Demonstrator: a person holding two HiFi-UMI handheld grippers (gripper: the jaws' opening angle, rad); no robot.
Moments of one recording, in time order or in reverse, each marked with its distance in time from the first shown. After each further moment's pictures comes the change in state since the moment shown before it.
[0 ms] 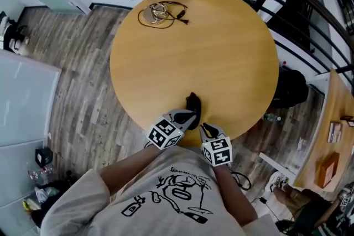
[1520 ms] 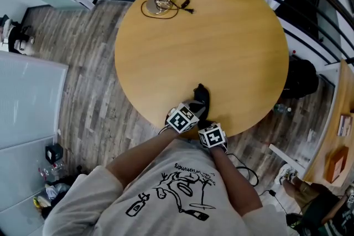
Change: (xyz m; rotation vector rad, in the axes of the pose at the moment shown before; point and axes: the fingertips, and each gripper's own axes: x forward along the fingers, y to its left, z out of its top) left arm 0.067 0.036 -0.089 0.092 0.271 0.000; right arm 0.101 0.017 -0.110 0.078 0.305 0.121
